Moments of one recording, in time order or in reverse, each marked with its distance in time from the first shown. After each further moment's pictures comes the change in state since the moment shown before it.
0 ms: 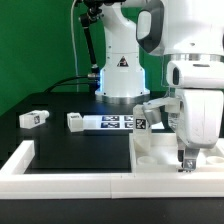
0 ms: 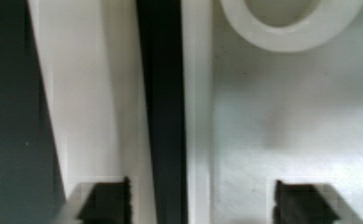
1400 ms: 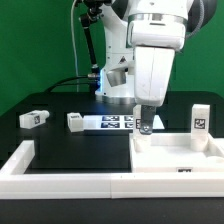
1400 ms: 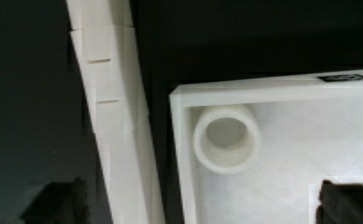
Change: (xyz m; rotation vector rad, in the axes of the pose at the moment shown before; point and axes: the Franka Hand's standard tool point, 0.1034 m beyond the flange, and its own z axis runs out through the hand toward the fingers) arm -0.061 -0.006 -0.050 0.017 -0.049 0.132
